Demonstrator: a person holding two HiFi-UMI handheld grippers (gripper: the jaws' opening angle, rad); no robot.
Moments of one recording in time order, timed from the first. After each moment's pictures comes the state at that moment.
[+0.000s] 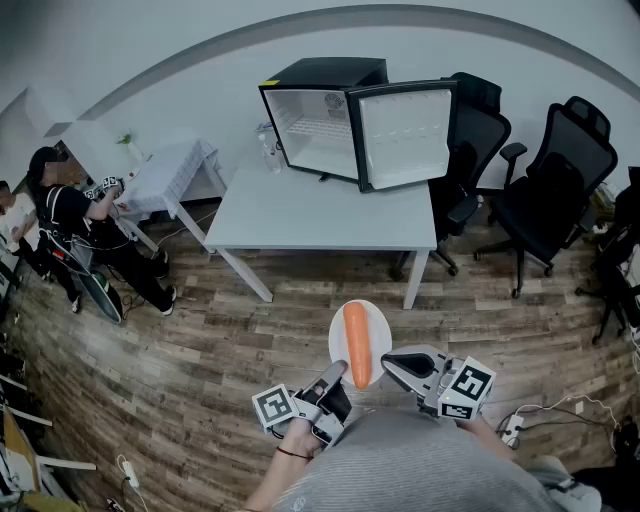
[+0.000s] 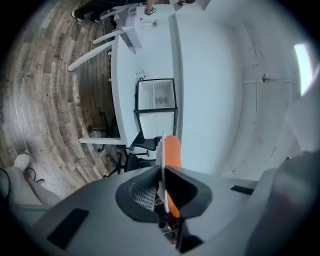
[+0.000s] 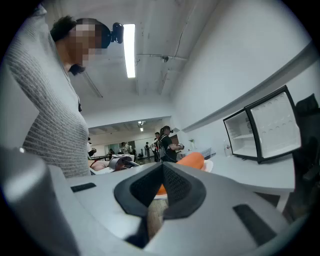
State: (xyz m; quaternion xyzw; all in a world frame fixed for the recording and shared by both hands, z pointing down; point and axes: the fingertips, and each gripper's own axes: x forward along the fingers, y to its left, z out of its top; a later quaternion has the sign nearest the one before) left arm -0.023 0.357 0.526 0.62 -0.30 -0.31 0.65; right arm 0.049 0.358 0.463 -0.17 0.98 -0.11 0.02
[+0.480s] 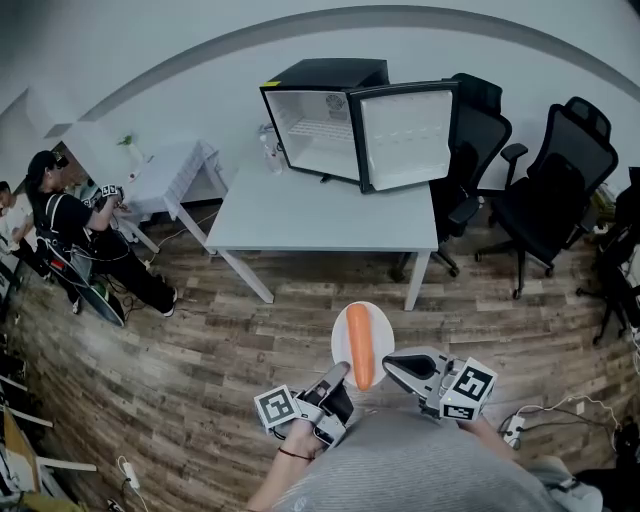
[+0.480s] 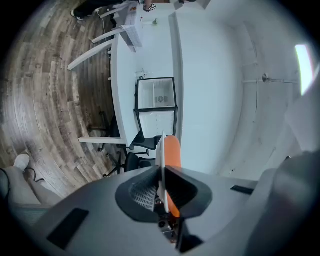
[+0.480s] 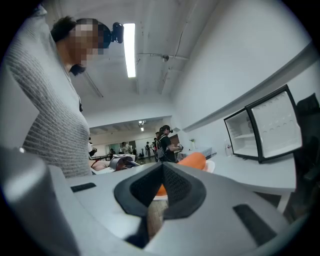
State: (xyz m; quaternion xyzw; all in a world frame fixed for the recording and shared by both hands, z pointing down) left arm -0.022 0.357 0.528 0.62 -0.29 -0.31 0.65; right arm 0.047 0.359 0.465 -0.16 0.98 -0.11 0.02
